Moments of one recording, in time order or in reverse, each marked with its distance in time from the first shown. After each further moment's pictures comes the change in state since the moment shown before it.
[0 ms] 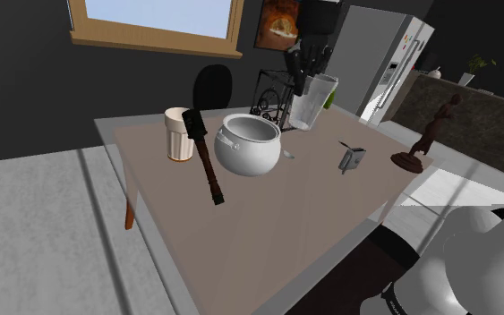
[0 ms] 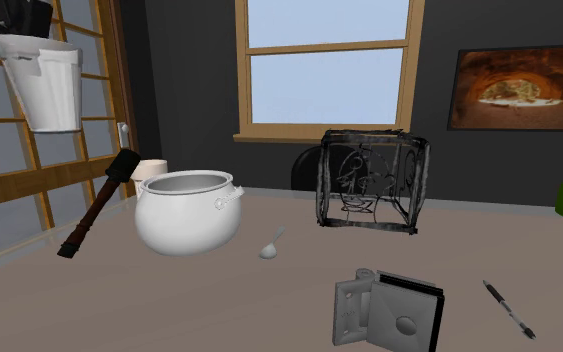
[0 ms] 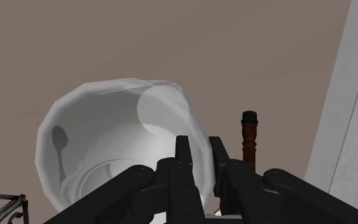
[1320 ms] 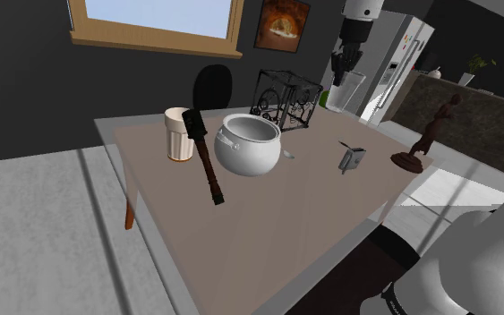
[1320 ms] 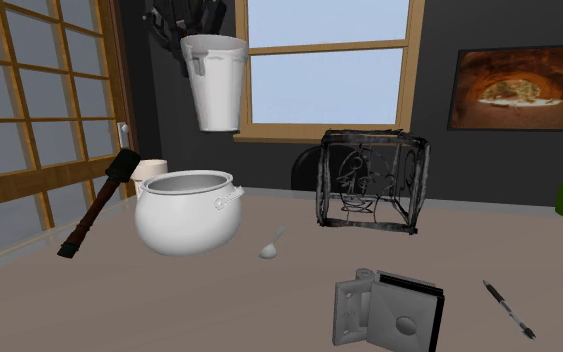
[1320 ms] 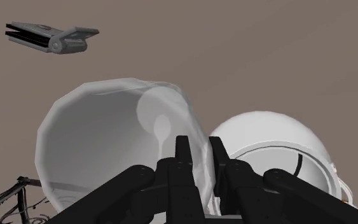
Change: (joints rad) arm -0.191 0.099 -0.307 0.094 -0.075 0.074 -0.493
